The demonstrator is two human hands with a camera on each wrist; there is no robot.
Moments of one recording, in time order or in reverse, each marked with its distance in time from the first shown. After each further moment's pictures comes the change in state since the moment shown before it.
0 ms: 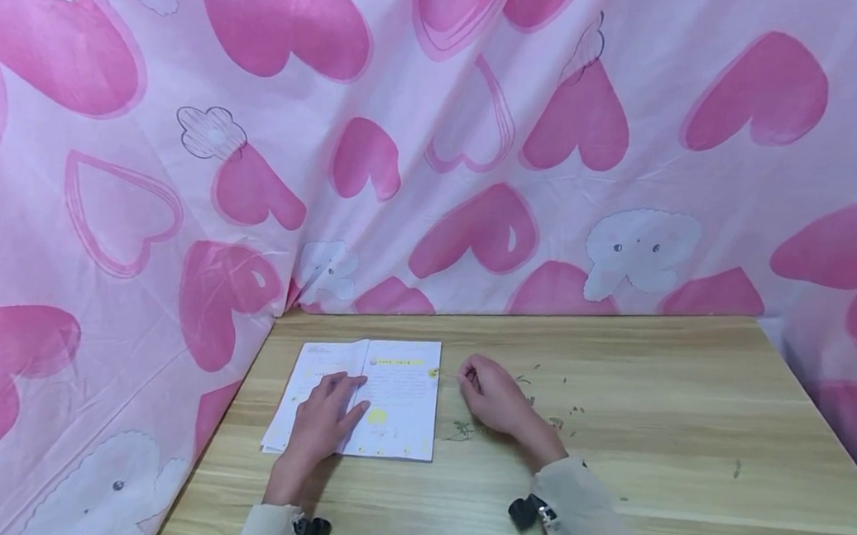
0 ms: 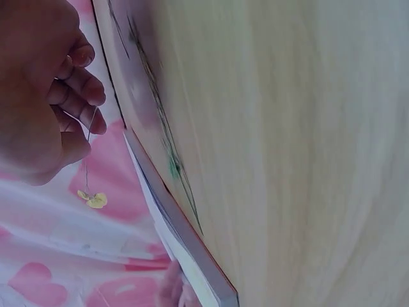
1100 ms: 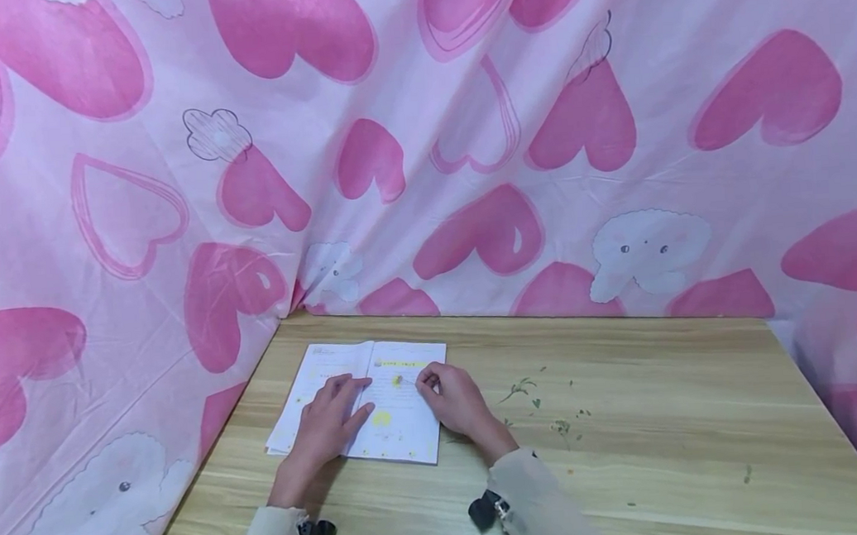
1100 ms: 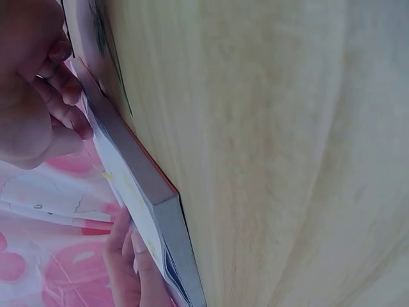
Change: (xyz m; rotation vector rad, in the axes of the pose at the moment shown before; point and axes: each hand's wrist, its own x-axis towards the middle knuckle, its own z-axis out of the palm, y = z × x) left_hand 0.000 -0.002 0.003 0.004 -0.006 -0.004; right_hand 0.031 -0.032 0.063 0.050 -0.001 0.064
